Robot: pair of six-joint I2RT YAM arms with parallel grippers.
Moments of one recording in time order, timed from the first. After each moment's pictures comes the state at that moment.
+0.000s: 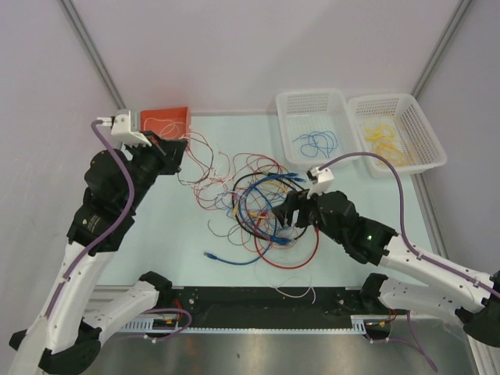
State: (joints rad) left arm -0.45 0.83 1.25 -0.47 -0.12 -0.44; right arm 0.97 0.93 0.76 -0.20 0.26 0.54
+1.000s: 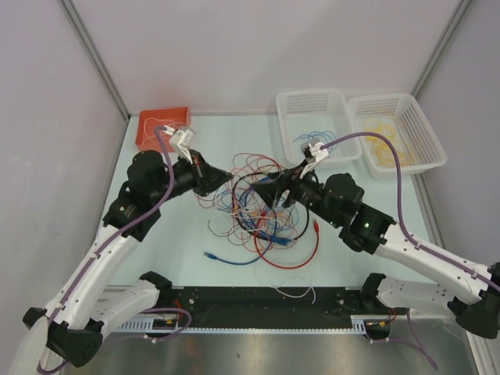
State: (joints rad) left arm -0.45 0.90 1.02 -0.31 0.45 -0.47; right arm 0.97 0.98 0.95 0.05 0.11 0.45
